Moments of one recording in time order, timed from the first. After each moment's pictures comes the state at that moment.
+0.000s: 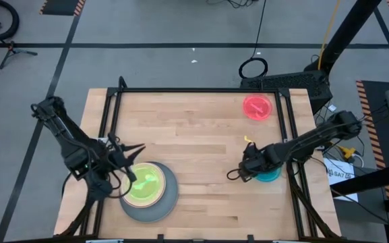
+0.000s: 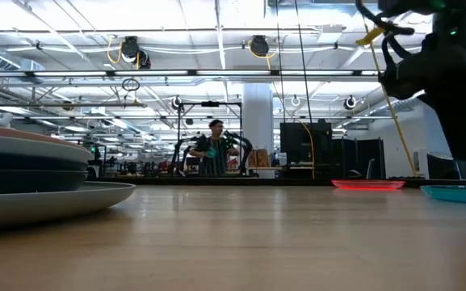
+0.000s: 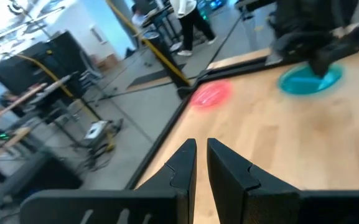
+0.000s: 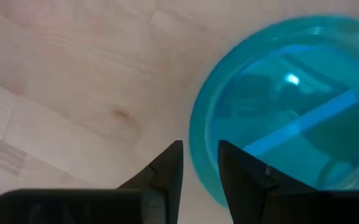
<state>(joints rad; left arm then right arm) -0.86 1.11 1.01 -0.87 -1.31 -0.51 0.36 1.35 0.80 -0.94 0.01 1.41</state>
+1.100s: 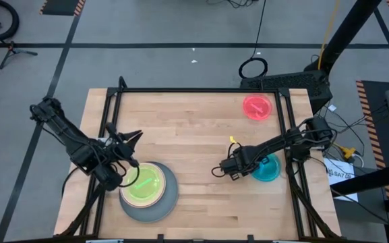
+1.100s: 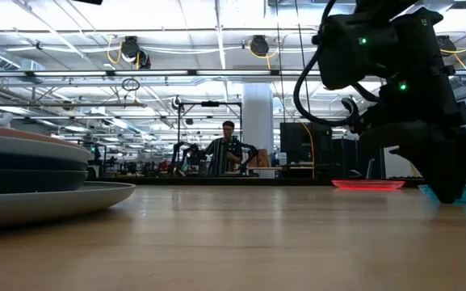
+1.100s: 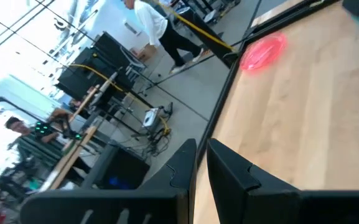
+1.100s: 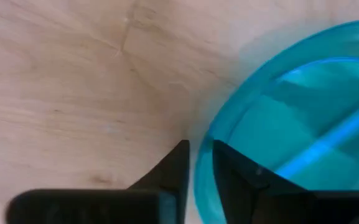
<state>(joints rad) -0.73 1.10 1.01 -1.18 -1.34 -0.52 0.24 1.75 0.94 -1.00 -0.05 1.37</state>
